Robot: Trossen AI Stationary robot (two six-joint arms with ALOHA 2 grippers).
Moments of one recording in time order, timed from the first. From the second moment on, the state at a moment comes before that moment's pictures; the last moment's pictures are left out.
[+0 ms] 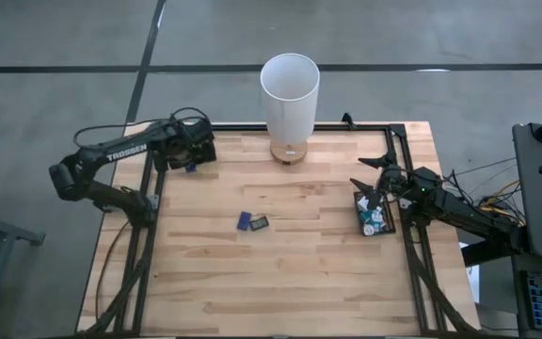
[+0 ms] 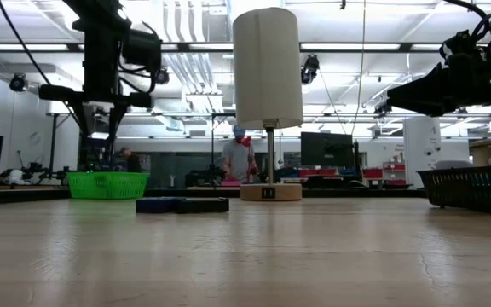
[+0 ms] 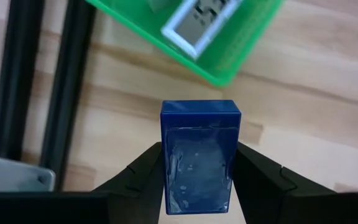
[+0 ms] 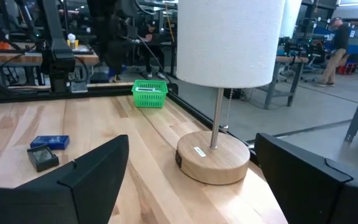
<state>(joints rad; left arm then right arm) 0.60 1.34 1.01 -1.16 -0.24 -1.20 -0.42 0.02 0.01 0.01 0.01 -0.05</state>
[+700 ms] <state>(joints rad) 0.92 1.35 1.01 -1.01 -0.24 -0.93 -0.42 0.02 0.01 0.01 0.01 -0.05</state>
